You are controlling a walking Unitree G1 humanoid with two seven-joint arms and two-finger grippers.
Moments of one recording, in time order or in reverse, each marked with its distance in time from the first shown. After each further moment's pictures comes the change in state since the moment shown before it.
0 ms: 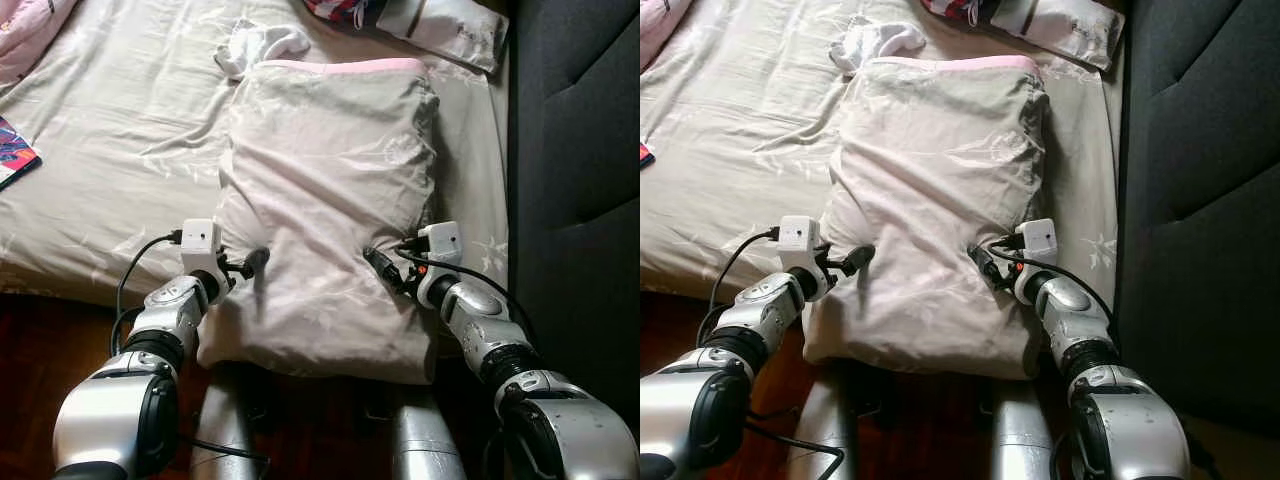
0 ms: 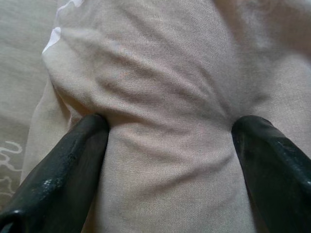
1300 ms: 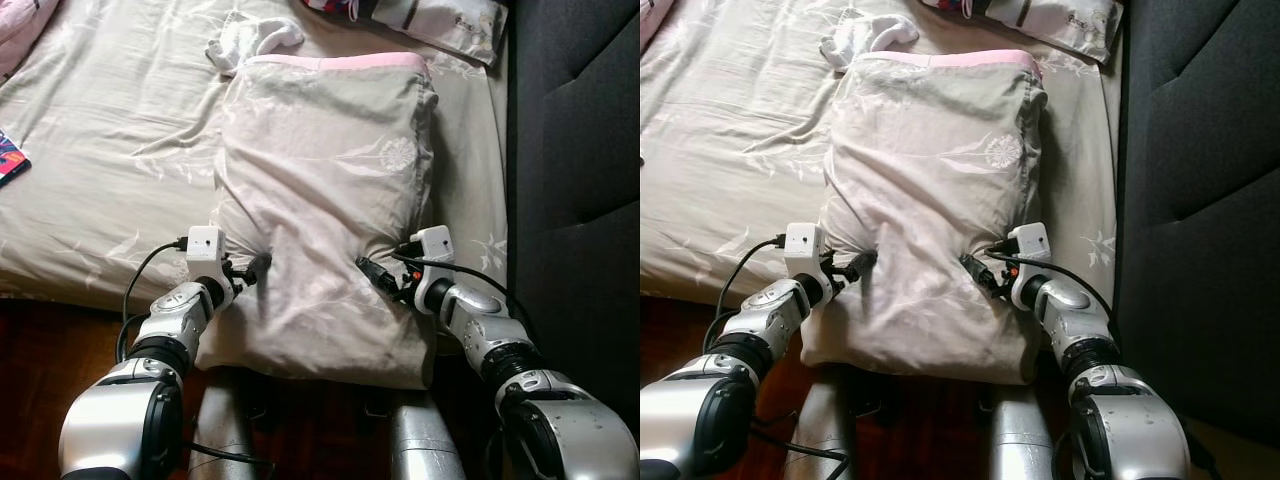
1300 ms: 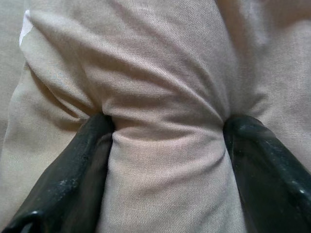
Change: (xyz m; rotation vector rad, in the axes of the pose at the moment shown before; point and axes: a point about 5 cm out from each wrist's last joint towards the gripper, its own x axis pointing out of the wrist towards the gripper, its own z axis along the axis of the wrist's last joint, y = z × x) left arm 0.000 -0.006 -0.013 -0.025 0.027 -0.010; right arm 0.000 0.013 -0.015 0.034 0.118 0.151
